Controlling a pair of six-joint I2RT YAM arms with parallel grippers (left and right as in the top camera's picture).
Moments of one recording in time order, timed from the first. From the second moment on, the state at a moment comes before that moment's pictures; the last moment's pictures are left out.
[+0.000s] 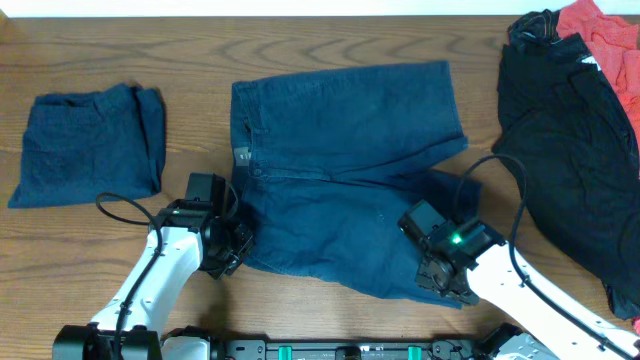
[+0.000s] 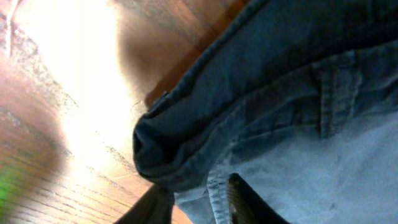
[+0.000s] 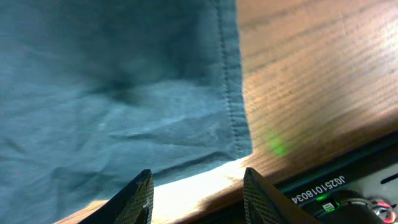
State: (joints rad) left arm -0.09 1.33 0.60 -0.76 0.23 -0.97; right arm 0.65 1.25 0.70 -1.14 0.11 1.09
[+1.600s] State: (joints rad) left arm -0.09 1.33 0.60 -0.78 0.23 -0.96; right arm 0.67 1.27 0.60 -0.95 0.04 2.03
